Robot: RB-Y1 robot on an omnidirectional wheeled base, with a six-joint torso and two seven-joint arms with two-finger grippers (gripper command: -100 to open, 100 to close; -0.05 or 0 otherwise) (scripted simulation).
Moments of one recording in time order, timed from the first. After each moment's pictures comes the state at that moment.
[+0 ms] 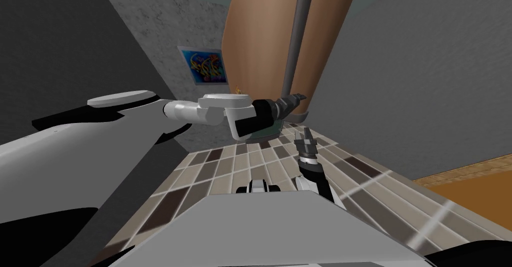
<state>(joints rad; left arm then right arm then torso) -1.72 0.85 -1.18 -2.19 0.27 0.68 1.08 0.50 0.01 0.01 -2.23 0.07 -0.58 -0.06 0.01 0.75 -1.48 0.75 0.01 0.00</state>
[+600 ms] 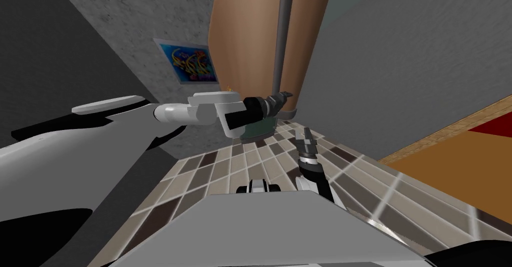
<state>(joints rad) -1.64 0.93 -1.10 -2.22 0.34 0.72 1.03 0.50 0.01 0.01 -2.23 0.07 -0.58 -0.06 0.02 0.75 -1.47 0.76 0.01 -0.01</state>
